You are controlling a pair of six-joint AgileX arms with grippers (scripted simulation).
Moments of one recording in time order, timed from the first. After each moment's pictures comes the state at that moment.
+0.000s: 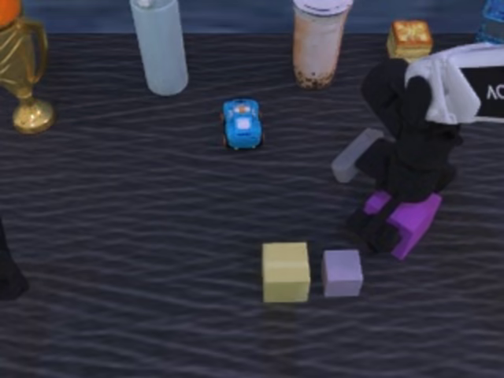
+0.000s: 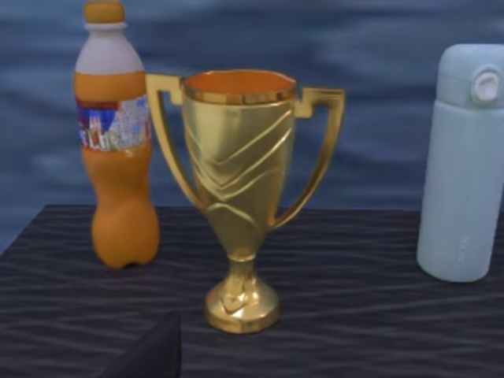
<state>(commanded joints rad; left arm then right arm) 0.02 0.00 0.00 0.00 0.00 0.00 0.39 2.17 1.45 -0.85 0.00 -0.45</state>
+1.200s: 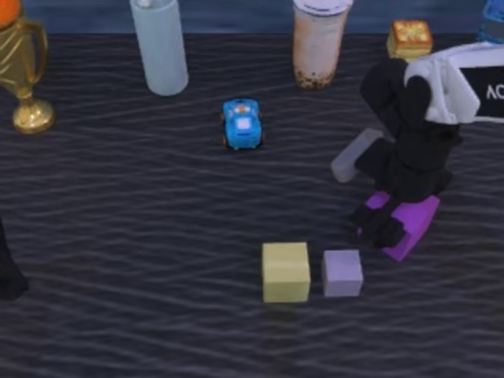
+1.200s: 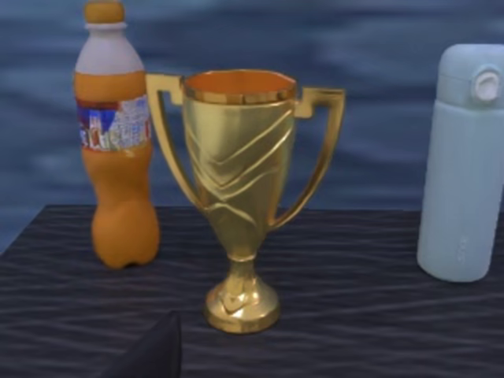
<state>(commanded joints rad) 0.02 0.00 0.00 0.00 0.00 0.00 0.39 2.16 1.45 -0.86 0.00 -0.44</state>
